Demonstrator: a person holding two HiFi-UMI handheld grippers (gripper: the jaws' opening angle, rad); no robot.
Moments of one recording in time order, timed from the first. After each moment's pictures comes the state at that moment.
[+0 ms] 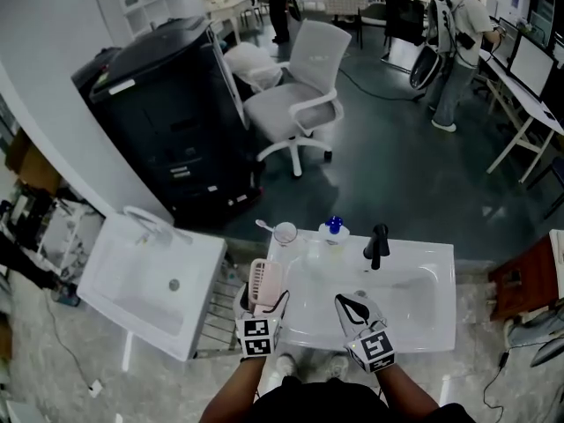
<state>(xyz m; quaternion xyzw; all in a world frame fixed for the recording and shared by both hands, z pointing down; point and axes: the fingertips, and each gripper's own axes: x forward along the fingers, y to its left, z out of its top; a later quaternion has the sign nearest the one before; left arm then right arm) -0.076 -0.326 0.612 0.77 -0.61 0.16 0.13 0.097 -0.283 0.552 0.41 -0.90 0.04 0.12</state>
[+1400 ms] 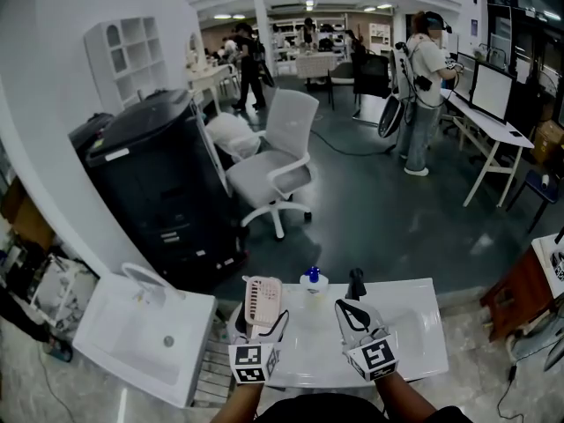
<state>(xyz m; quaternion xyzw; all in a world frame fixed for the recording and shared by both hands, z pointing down) -0.030 -0.361 0.486 0.82 -0.57 0.05 0.03 0.137 -0.329 0.447 0.48 -0.87 -0.07 0.04</state>
